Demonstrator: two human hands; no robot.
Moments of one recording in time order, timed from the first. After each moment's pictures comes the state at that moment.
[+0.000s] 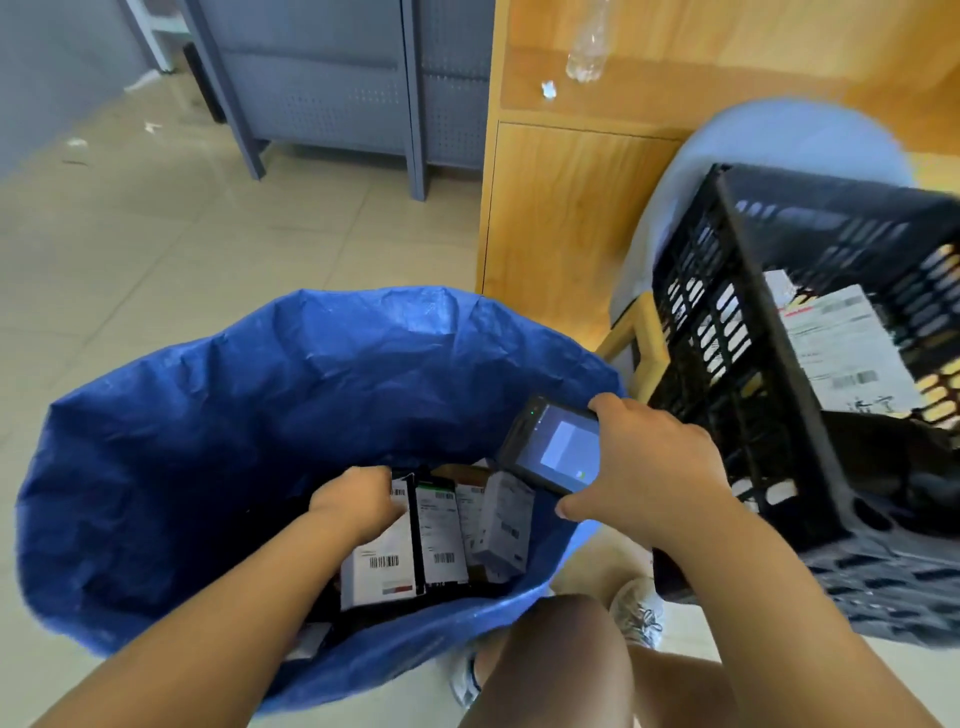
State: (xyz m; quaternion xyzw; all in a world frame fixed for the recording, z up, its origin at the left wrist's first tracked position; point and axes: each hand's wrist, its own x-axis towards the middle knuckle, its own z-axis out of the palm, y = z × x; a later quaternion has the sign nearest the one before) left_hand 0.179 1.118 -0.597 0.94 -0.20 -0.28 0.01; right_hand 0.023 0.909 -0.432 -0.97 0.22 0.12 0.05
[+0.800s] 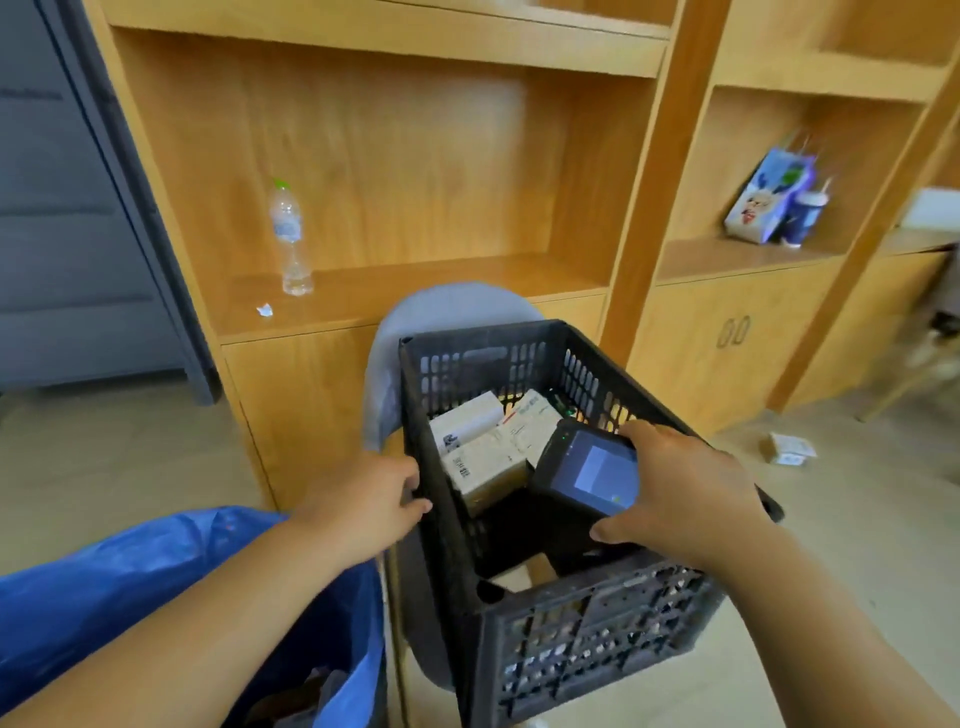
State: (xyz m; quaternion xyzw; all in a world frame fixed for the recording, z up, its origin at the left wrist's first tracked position) left_hand 0.077 0.871 -0.384 0.83 -0.55 -0.05 0.10; right_hand -0.171 0.739 -0.326 -0.90 0.43 -0.05 0.01
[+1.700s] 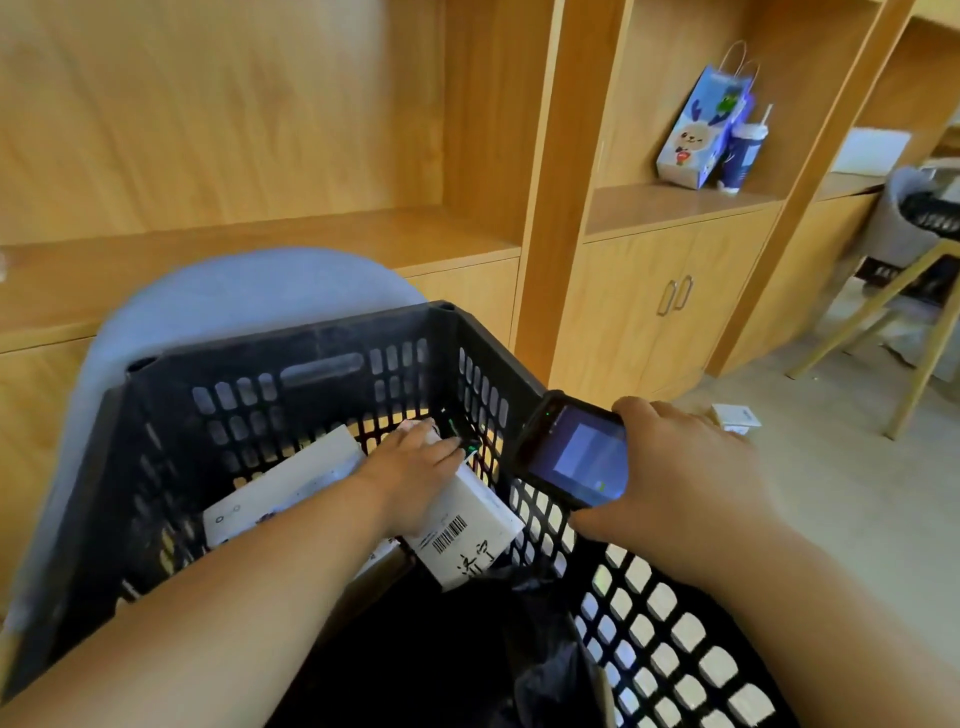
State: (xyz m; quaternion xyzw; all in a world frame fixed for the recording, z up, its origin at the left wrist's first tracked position) left_hand 0.088 0.507 -0.525 0.67 -0.72 0.00 -0.18; right_hand -0.155 0.513 -0.407 -0.86 0.51 -0.07 -0.03
